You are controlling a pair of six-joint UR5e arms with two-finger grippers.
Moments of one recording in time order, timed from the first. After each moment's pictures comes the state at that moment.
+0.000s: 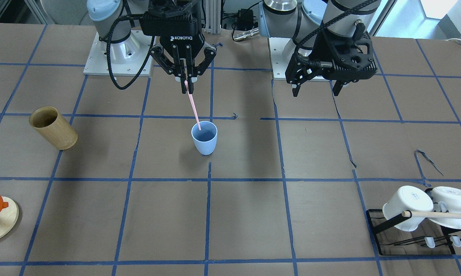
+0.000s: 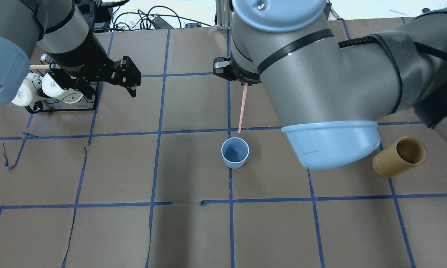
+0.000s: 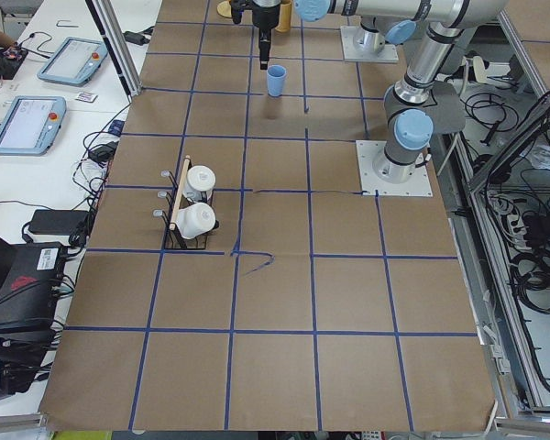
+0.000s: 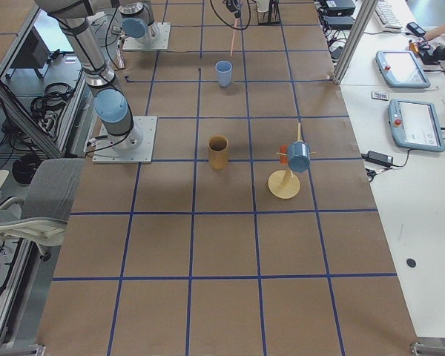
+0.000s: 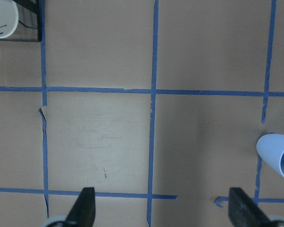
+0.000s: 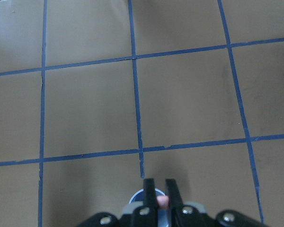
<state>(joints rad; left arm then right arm) -1.60 -1.52 -1.59 -1.55 1.61 -0.07 1.99 -1.59 1.64 -2.02 -1.68 0.50</state>
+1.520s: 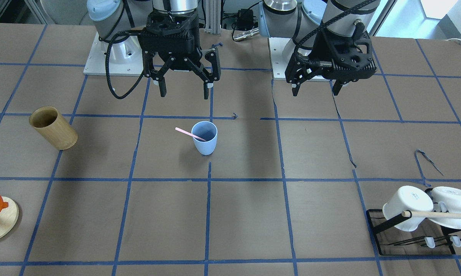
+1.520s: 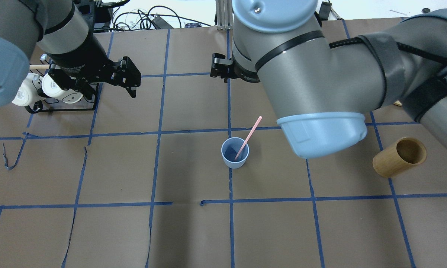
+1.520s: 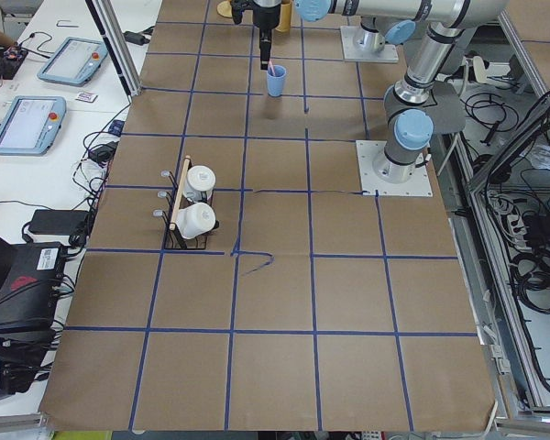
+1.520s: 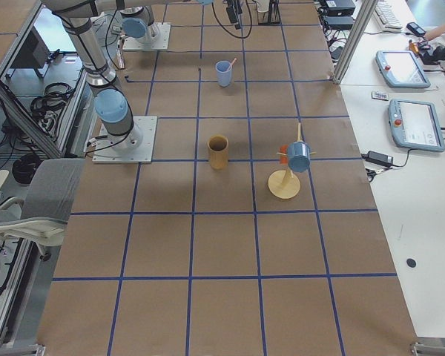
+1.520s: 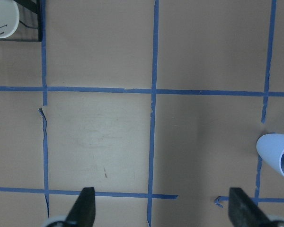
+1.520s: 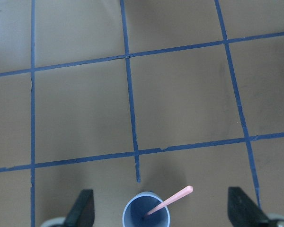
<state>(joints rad) -1.60 -1.52 -1.60 -1.55 1.61 -0.07 1.95 -1.56 1.64 -2.01 -1.68 0.49</state>
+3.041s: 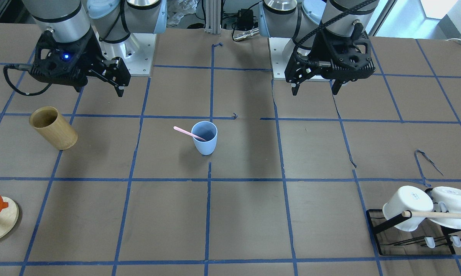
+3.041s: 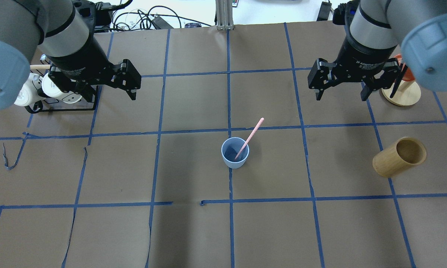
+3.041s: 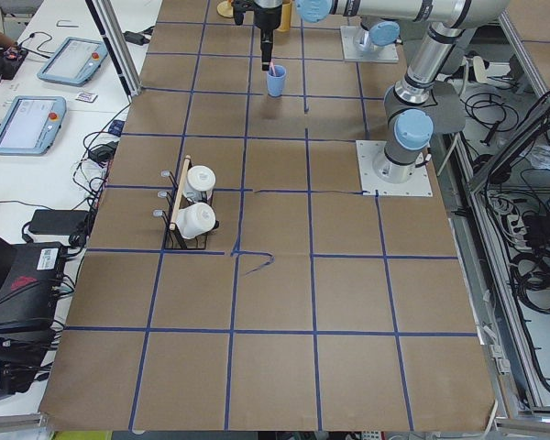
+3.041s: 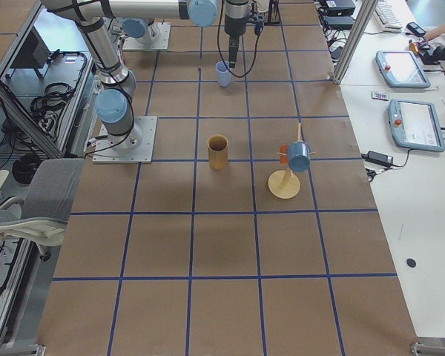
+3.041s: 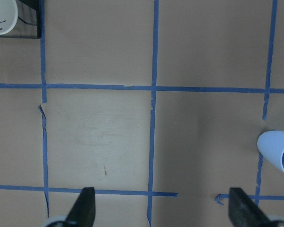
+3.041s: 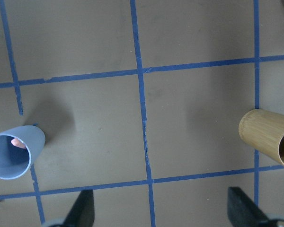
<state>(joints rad) -1.60 -1.52 -1.61 -1.55 1.61 -0.07 1.58 -1.63 1.63 -1.55 -1.60 0.09</state>
